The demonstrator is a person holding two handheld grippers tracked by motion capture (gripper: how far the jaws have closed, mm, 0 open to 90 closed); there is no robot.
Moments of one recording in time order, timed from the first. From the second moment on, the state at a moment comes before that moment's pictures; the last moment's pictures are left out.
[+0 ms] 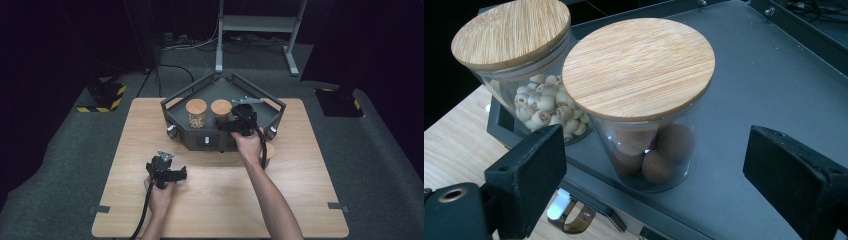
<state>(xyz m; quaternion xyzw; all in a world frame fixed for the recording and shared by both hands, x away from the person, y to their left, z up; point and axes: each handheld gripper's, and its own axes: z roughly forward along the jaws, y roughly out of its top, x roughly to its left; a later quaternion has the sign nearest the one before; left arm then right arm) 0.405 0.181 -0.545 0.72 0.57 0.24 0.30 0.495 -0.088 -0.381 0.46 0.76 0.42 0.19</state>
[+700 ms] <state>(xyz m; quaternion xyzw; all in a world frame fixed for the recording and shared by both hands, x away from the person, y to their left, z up) 0.405 0.181 -0.546 0.72 0.57 0.24 0.30 0.488 -0.098 -0.376 0.45 0.76 0.42 0.19</state>
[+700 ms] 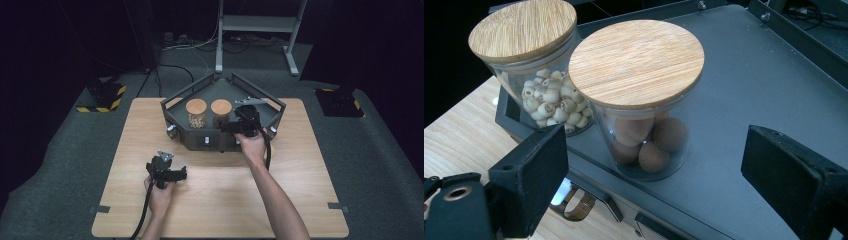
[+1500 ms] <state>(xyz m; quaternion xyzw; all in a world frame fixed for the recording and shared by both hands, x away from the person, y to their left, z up) 0.405 0.181 -0.545 0.73 0.57 0.24 0.30 0.477 -0.127 -0.371 0.45 0.76 0.43 0.21</state>
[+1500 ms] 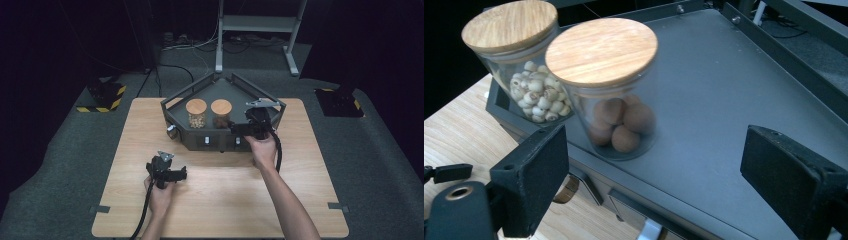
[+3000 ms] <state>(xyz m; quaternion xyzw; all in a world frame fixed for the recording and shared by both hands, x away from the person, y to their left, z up) 0.404 0.181 -0.545 0.73 0.57 0.24 0.30 0.458 -0.172 -0.382 0.46 0.74 0.45 0.22</state>
